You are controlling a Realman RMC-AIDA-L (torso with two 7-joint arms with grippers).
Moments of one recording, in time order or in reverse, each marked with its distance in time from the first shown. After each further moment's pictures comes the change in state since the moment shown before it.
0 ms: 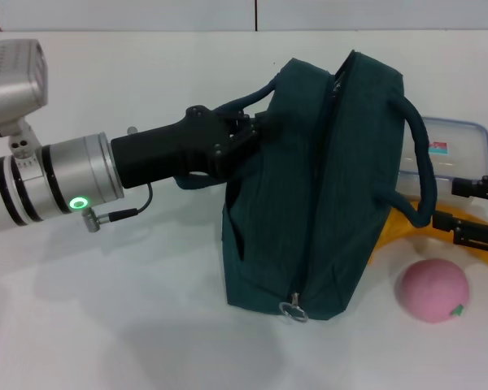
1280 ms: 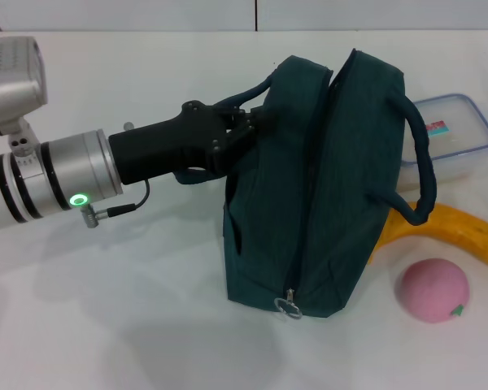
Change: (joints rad) left arm -0.001 0.000 0.000 -0.004 -0.011 -0.022 0.025; right arm 0.003 0.007 0.600 0.289 0.234 0.083 0.108
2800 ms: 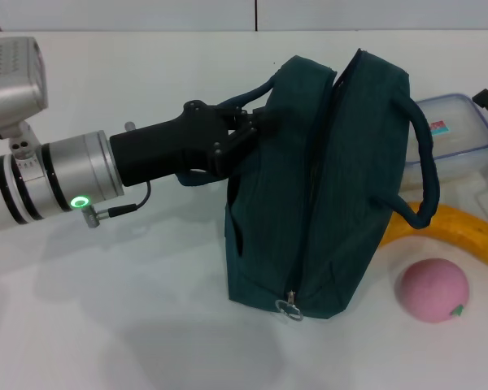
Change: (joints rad) left arm 0.002 -0.001 0.001 0.004 0.000 0.009 0.038; right arm 0.196 0.059 -0.096 0.163 -0.011 0.320 0.455
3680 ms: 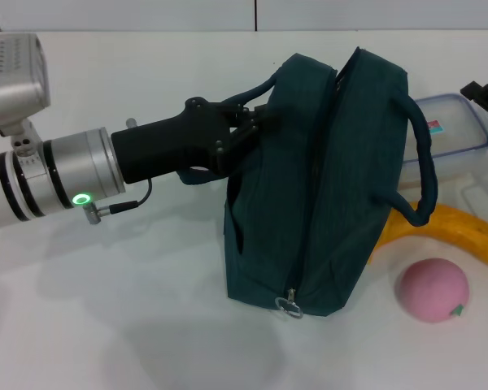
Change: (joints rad) left arm -0.008 0.000 0.000 -0.001 0.000 -0.003 0.013; right arm 0.025 0.010 0.010 0.021 0.013 -0.013 -0.004
